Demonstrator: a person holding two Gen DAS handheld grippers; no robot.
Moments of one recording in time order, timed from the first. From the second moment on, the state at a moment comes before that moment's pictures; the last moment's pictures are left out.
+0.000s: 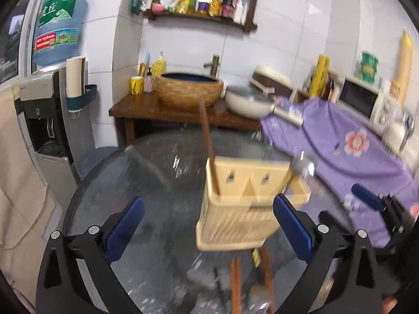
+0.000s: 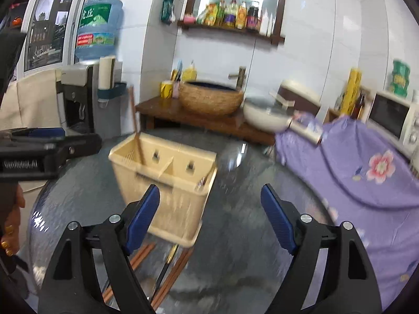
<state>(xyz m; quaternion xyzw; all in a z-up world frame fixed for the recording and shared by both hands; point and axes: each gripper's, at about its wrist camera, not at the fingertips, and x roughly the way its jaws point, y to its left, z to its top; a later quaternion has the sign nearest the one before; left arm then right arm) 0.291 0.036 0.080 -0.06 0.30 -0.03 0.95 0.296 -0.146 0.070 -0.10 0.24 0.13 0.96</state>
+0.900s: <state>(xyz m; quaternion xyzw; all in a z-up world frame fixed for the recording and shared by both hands) 0.293 0.013 -0.063 -0.02 0.46 -0.04 0.89 0.311 -0.146 -0.069 -0.03 0.46 0.14 0.88</state>
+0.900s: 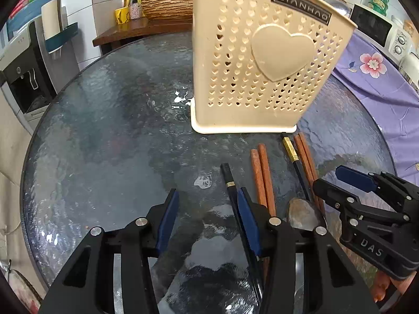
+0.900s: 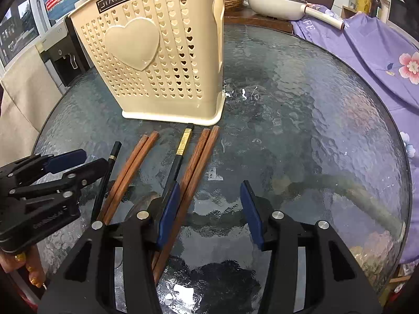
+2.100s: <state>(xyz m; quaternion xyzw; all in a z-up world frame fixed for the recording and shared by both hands) 0.303 -0.002 -0.064 -0.02 0.47 -0.04 0.88 0.364 -0.163 -0.064 0.00 0.48 0.07 0.87</state>
